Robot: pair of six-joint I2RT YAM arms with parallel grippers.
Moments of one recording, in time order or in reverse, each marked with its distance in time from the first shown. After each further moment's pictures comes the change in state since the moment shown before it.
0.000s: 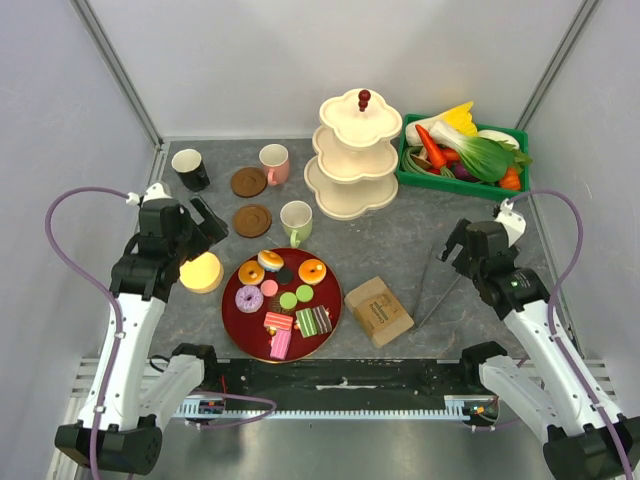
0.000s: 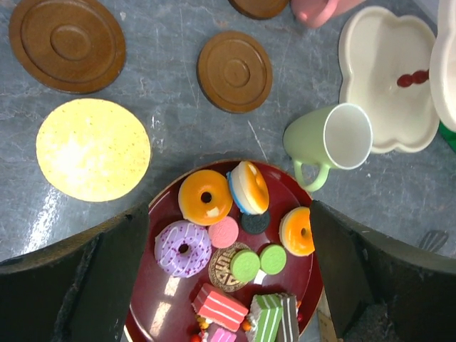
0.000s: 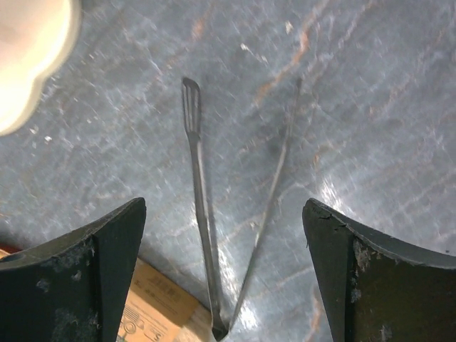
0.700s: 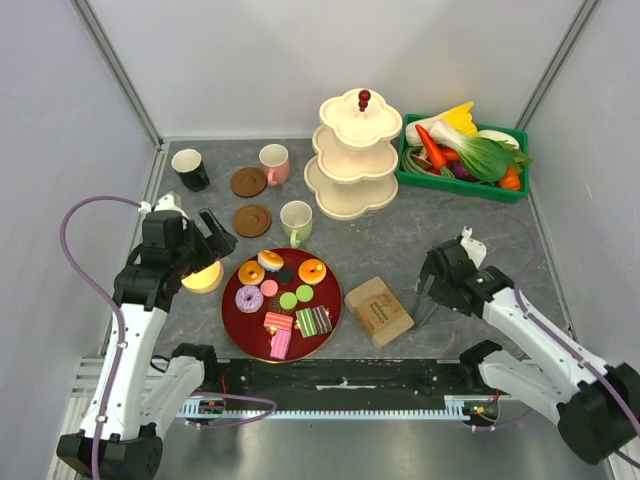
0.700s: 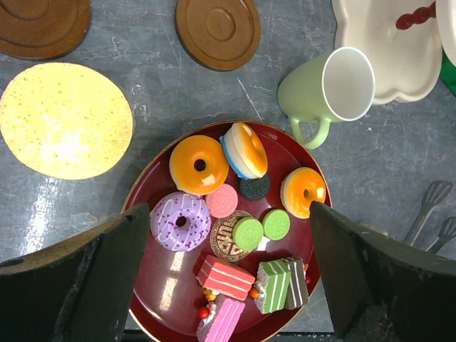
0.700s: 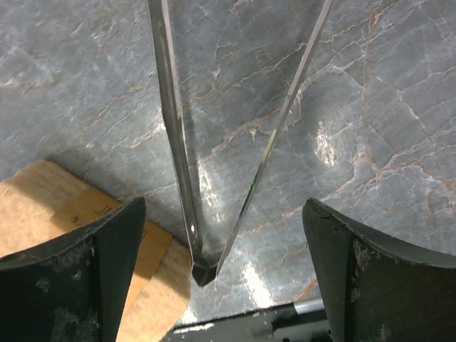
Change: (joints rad) left arm 0.000 -0.077 -0.097 -0.023 0.131 0.053; right arm 0.189 0.108 -0.135 -0.141 -0.104 0.204
